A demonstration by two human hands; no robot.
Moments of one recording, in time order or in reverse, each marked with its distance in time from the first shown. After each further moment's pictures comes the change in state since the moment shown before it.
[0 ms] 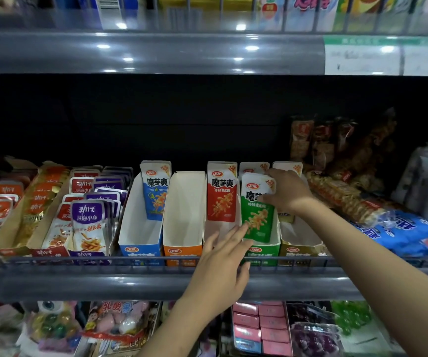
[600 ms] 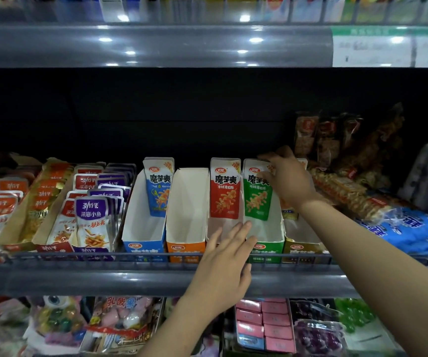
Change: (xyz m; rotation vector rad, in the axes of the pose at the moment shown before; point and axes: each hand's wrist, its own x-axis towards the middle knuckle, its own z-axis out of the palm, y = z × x) left_hand -0.001 -0.008 0.012 0.221 0.029 0.049; right_hand 0.017 -0.005 0.005 -0.022 0.308 -0.118
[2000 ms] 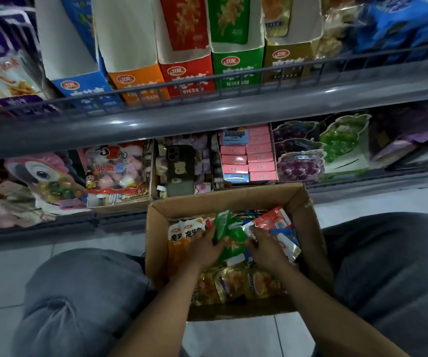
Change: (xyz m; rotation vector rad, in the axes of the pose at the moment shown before) left_hand -0.228 0.045 0.191 -0.619 -0.872 -0.840; right_hand -0.435 0.038 0.184 0.380 -0.891 0.615
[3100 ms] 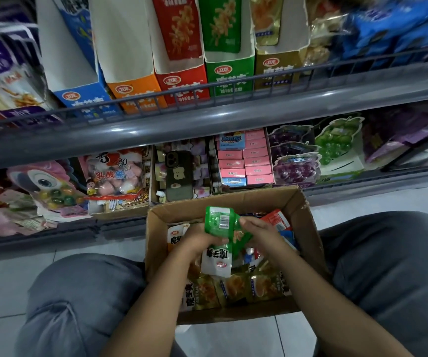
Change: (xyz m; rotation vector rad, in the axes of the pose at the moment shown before) left_hand 0.000 0.028 -0.042 -0.417 -0.069 -0.091; right_hand -0.005 -0.035 -0.032 0.899 -0.078 0.112
